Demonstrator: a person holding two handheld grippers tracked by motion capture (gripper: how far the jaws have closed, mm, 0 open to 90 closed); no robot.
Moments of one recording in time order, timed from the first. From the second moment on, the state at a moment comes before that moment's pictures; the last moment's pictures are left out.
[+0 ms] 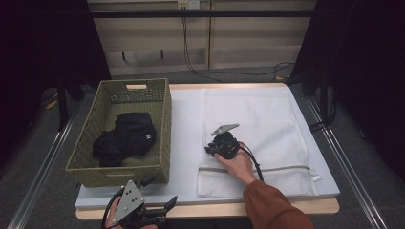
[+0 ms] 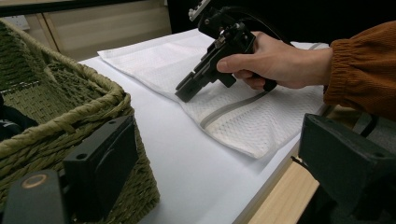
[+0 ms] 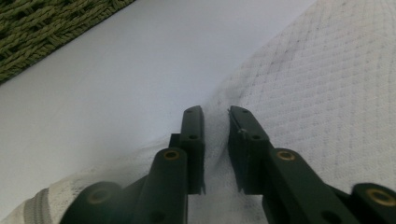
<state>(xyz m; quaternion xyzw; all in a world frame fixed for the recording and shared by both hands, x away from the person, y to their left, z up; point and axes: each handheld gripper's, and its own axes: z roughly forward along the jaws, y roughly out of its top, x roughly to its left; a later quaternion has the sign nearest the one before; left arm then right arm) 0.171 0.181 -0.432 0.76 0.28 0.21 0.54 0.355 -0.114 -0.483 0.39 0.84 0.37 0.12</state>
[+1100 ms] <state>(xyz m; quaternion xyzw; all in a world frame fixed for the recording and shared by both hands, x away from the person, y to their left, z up) 0.171 0.184 -0.431 0.76 0.28 0.21 0.54 0.352 -0.103 -0.484 0.39 0.83 0.40 0.09</state>
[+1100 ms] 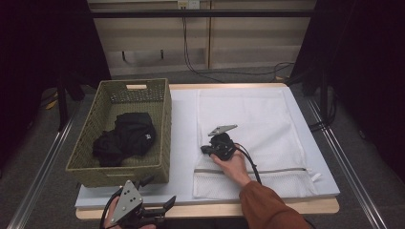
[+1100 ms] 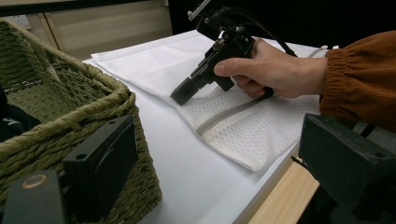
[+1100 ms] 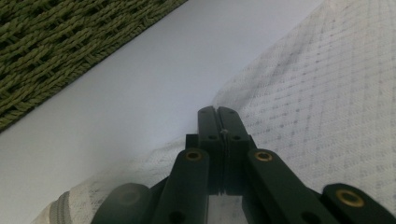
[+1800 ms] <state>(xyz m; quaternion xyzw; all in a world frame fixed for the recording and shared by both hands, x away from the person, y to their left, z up) 0.169 0.187 -0.431 0.76 0.28 0.22 0.55 0.348 -0.072 -0.486 0.36 0.83 0.42 0.07</state>
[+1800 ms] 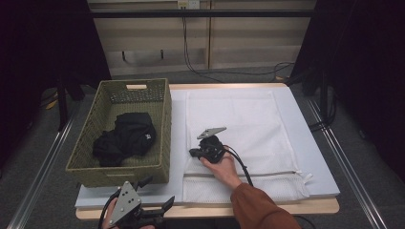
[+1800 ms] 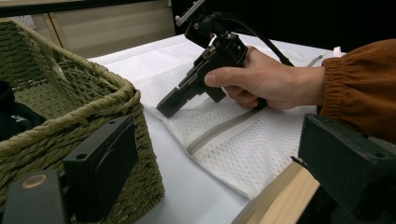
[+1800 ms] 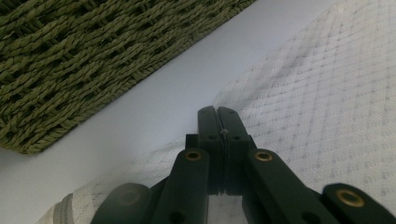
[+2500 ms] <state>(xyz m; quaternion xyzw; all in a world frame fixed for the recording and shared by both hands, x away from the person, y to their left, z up) 0.168 0.187 -0.430 0.76 0.28 0.22 0.54 0.342 -0.046 -0.488 0.34 0.84 0.42 0.05</state>
